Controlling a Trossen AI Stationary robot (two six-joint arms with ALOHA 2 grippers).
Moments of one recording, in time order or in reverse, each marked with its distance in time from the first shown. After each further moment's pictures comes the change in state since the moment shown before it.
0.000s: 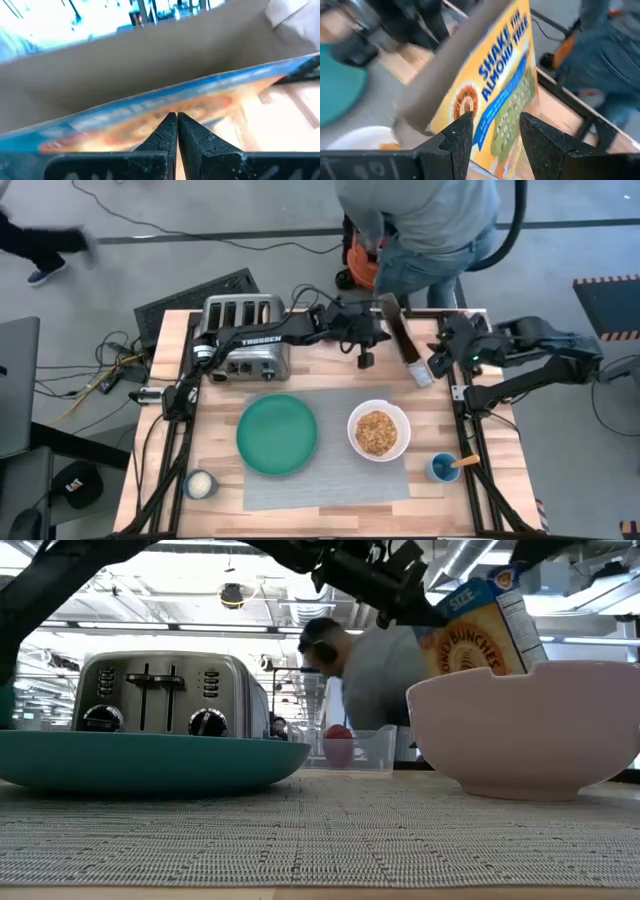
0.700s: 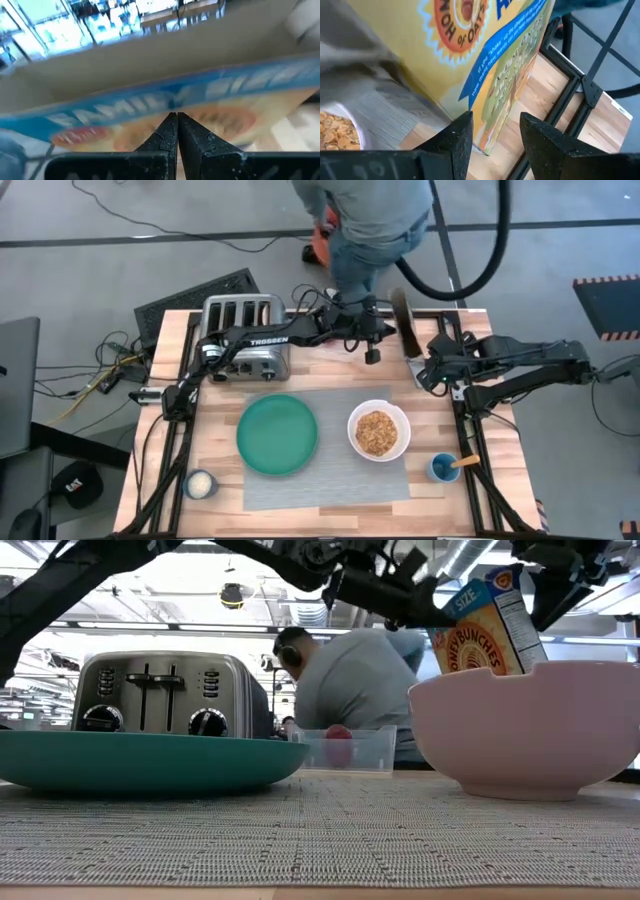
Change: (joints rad) left arm 0.021 0.065 0.001 0.200 -0.006 0.035; right arm -0.001 -0.006 -0.309 0.002 0.000 0.109
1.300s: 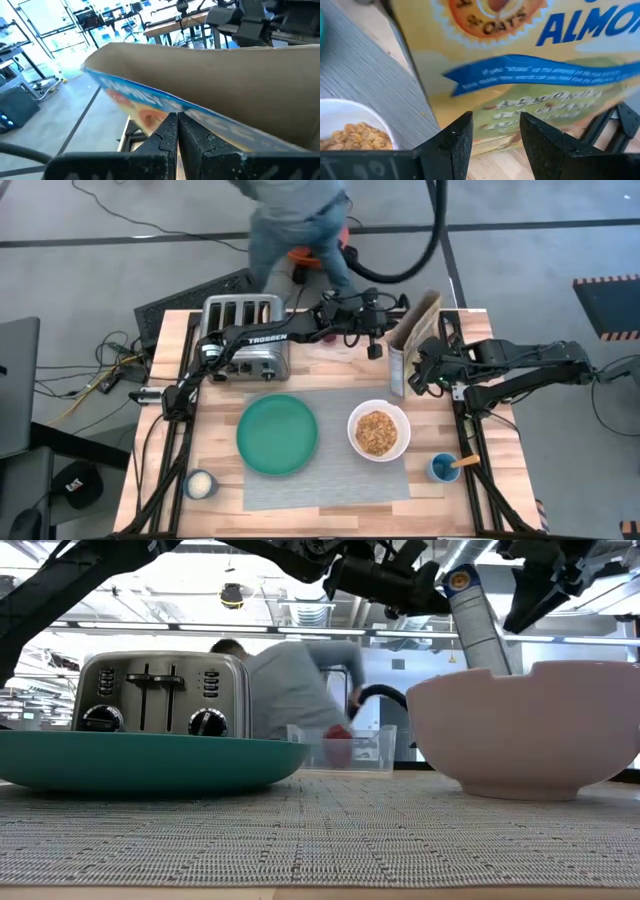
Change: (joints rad) left arm -0.002 0.002 0.069 -0.021 0.000 0.016; right arm 0.002 -0.006 -0.060 0.247 -0.019 -0.118
